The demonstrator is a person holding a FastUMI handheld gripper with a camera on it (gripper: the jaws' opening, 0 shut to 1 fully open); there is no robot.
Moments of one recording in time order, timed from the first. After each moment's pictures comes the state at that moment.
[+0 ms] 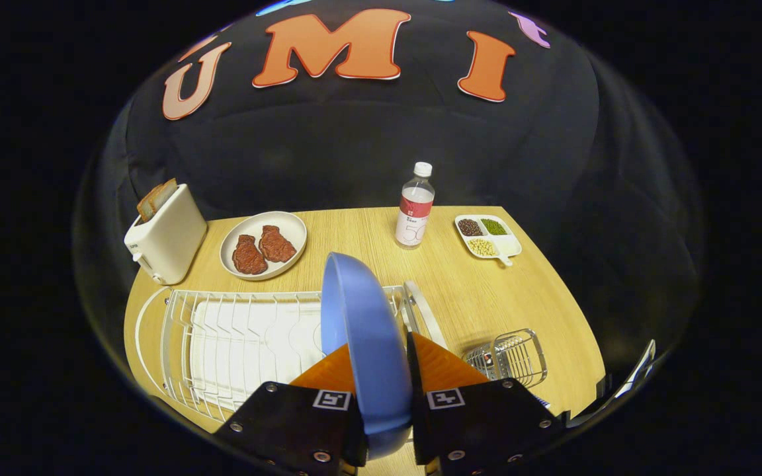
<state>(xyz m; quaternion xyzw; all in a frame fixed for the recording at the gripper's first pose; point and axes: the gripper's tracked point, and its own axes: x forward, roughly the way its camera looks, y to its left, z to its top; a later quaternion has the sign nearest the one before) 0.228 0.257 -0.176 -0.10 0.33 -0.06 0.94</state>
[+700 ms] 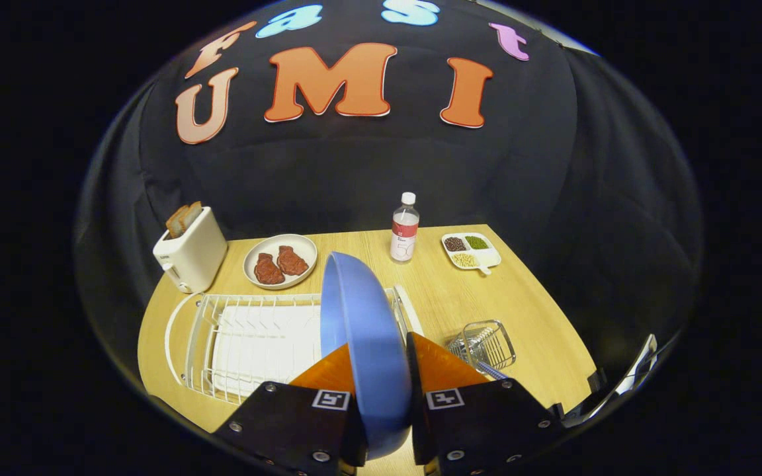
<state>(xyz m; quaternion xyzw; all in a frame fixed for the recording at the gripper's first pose) 0.145 0.254 -0.124 -0.06 0.29 -0.04 0.96</state>
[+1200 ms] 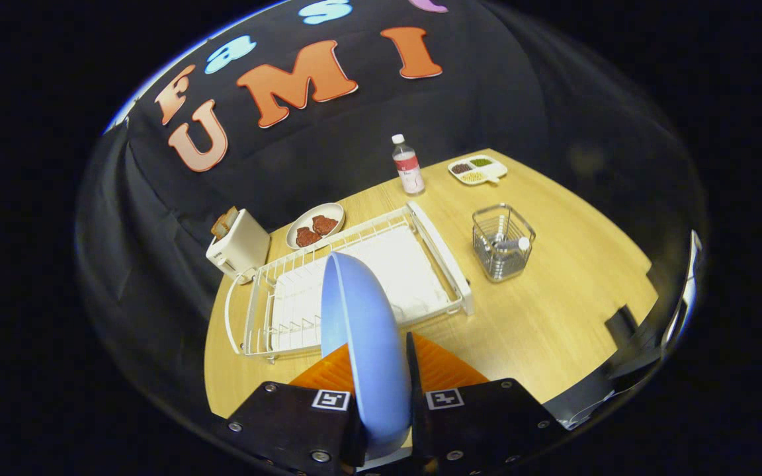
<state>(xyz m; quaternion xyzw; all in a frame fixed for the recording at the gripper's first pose) 0.015 0.263 -0.193 0.14 0.35 0.01 0.93</state>
